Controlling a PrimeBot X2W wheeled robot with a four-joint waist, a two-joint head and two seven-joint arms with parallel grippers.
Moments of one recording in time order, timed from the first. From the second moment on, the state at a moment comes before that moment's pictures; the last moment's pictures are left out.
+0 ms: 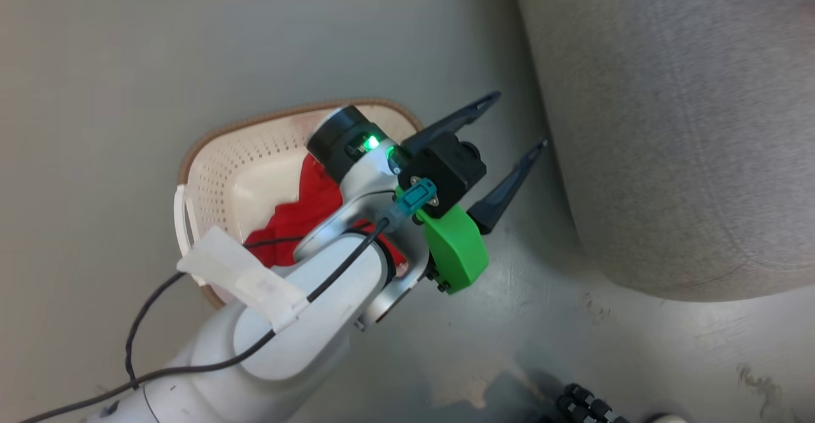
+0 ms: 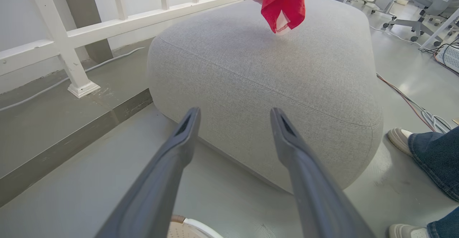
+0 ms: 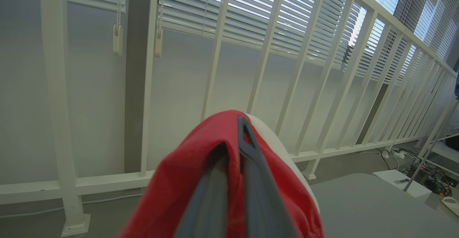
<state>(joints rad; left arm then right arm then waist) -0.73 0.07 -0.92 0.09 -0.40 -0.03 0.05 -1.17 -0.59 -0.02 0.62 0.25 0.00 -0.10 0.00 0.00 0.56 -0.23</state>
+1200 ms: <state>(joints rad) -0.78 0.14 -0.90 0.05 -0.36 -0.03 0.09 -1.01 -0.37 0.02 0.93 0.27 -0.05 -0.22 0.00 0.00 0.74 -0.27</state>
